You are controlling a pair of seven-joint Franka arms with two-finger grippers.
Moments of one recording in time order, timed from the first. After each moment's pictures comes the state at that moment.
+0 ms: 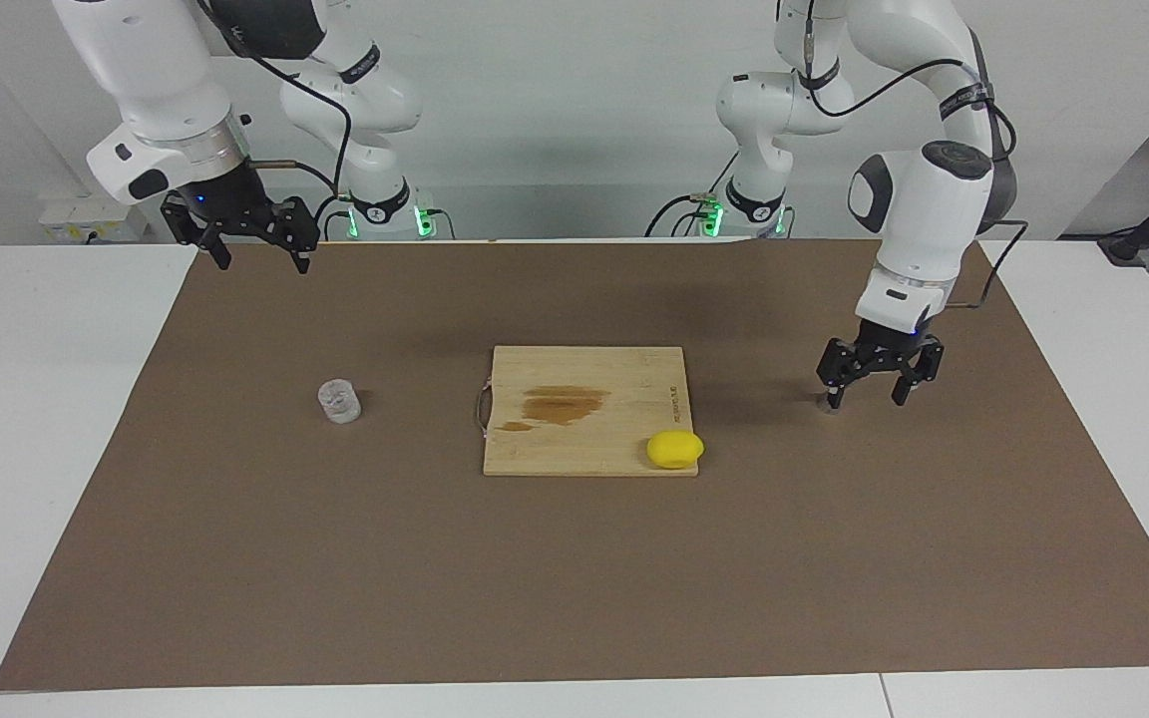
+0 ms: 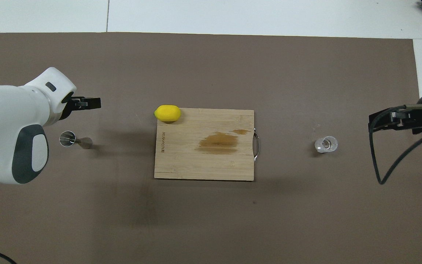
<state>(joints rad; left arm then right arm) -0.19 0.05 0.03 -2.07 0.01 2.46 -0.09 -0.04 -0.03 0.09 -1.60 -0.03 1.52 0.11</state>
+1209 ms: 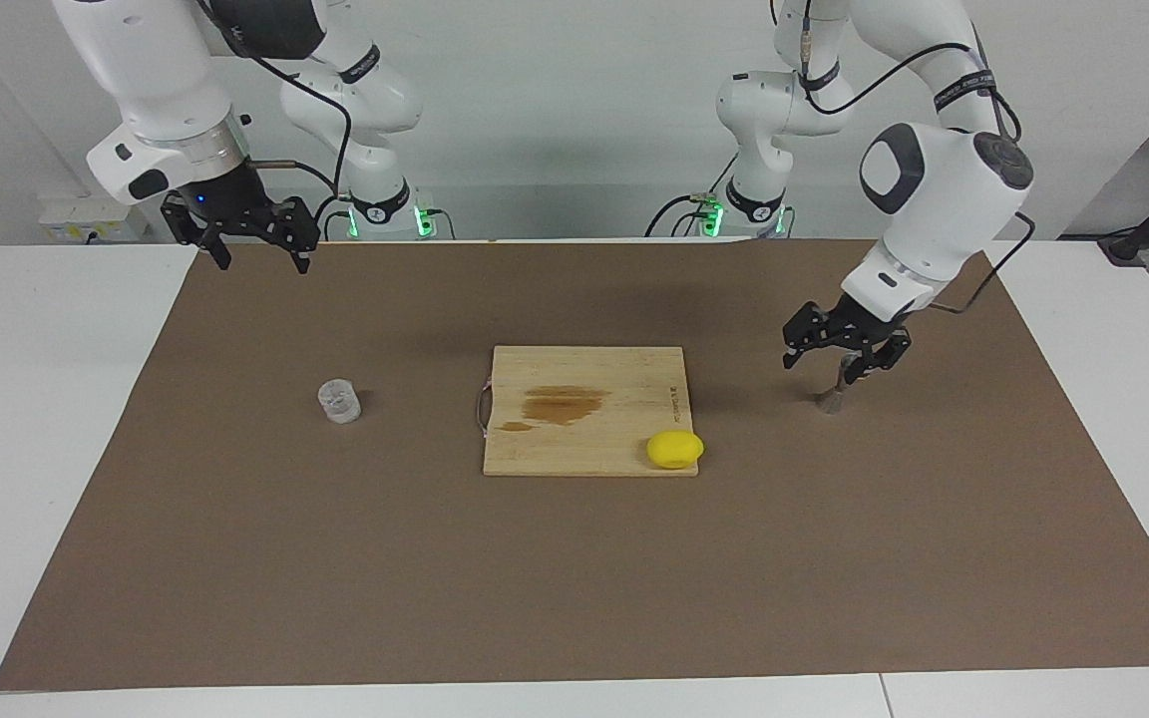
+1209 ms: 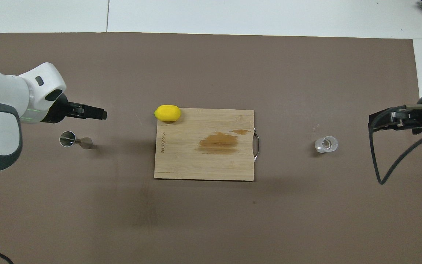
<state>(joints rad) -0.15 0.05 0.05 -1.93 -0.35 2.07 0.31 -0.04 -0.03 0.09 -1.60 -0.03 1.52 0.11</state>
